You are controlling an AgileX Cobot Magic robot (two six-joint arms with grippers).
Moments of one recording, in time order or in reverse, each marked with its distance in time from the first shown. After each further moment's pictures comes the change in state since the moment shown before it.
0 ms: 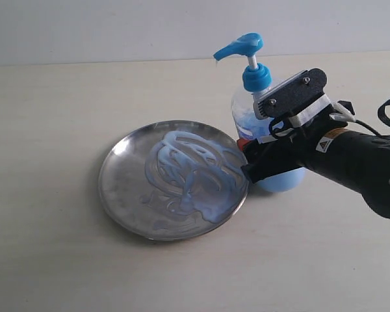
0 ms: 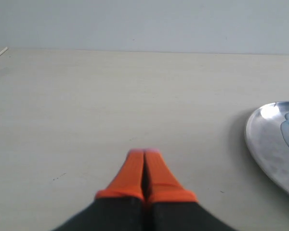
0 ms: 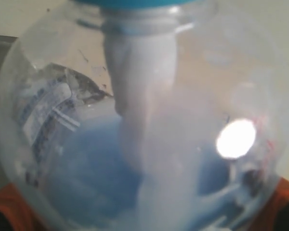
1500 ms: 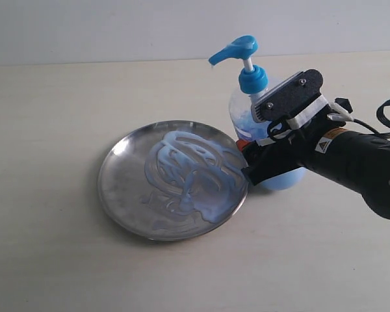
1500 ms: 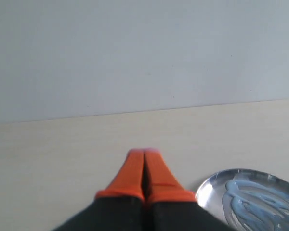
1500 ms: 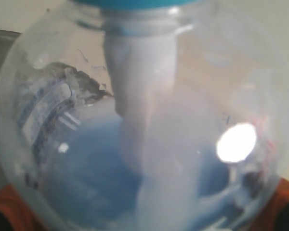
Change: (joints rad) left arm -0.173 0.591 -0.615 0.004 0.004 0.000; right arm 0.000 0.003 0.000 -0.021 -0.008 -0.040
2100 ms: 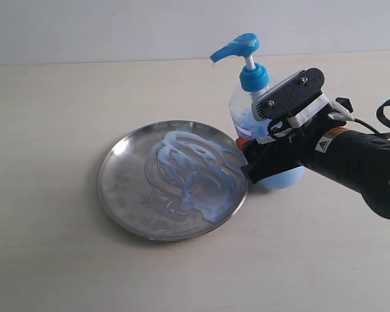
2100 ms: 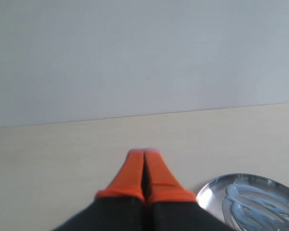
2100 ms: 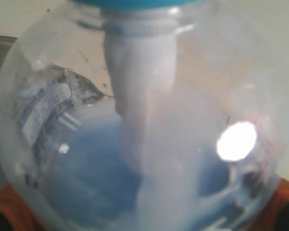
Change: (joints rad) left arm 0.000 0.020 -0.022 0.000 -0.004 0.000; right arm 0.000 0.000 0.000 0.000 -0.008 0.016
